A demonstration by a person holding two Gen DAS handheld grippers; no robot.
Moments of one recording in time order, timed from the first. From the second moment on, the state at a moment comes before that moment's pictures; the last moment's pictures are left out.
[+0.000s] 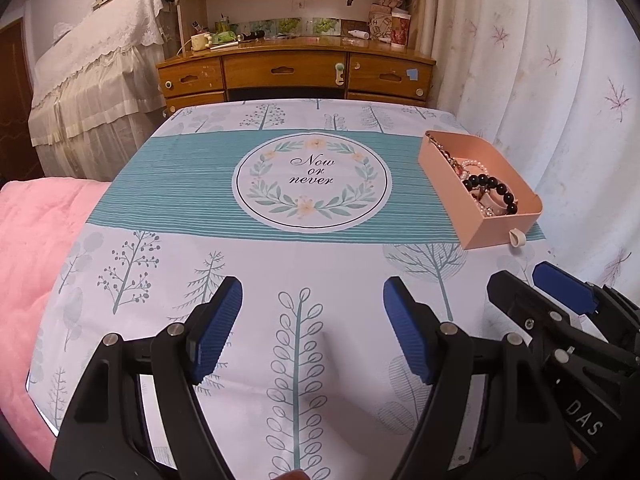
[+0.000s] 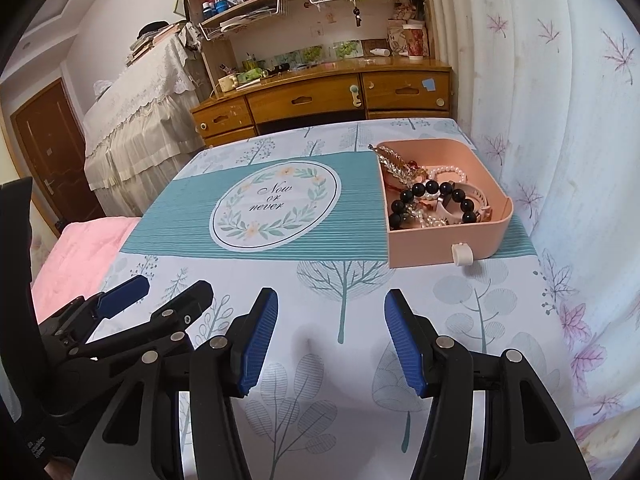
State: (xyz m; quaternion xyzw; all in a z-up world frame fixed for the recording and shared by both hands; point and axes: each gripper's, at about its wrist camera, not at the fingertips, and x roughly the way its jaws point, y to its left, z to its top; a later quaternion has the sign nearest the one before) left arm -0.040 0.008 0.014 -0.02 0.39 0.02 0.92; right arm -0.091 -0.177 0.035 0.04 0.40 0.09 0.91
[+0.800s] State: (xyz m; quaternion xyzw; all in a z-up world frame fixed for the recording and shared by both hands) left arm -0.039 0.011 0.005 -0.02 0.40 0.02 0.91; right arm -0.088 -0.176 0.026 0.04 0.41 0.09 0.91
